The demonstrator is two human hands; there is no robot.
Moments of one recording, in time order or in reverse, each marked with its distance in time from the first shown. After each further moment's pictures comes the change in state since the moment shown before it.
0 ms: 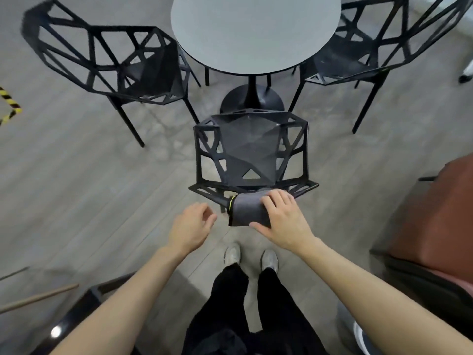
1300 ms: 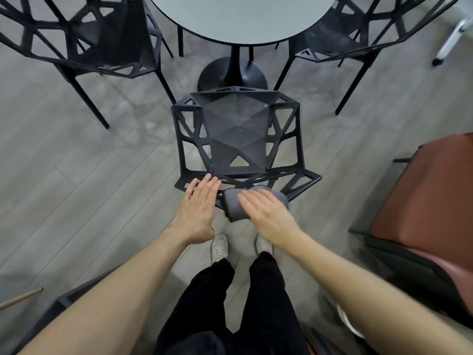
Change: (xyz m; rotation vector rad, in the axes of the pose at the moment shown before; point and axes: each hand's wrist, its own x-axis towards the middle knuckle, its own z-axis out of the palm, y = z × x) left_hand 0.057 -0.013 0.038 0.387 -0.273 0.321; right_hand 0.029 -0.008 0.050 -0.172 -0.041 -0.193
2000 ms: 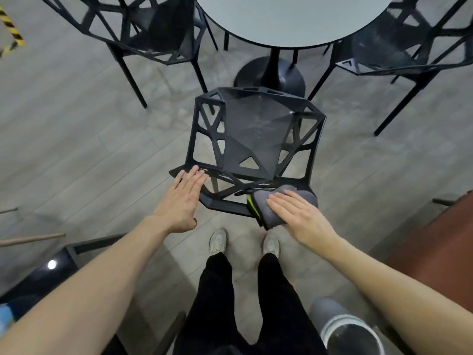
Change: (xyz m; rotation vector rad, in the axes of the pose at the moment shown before) left_hand -0.003 0.015 -0.009 0.047 -0.068 -0.233; right_hand -0.041 0.133 -0.022 0.085 -0.111 -0.272
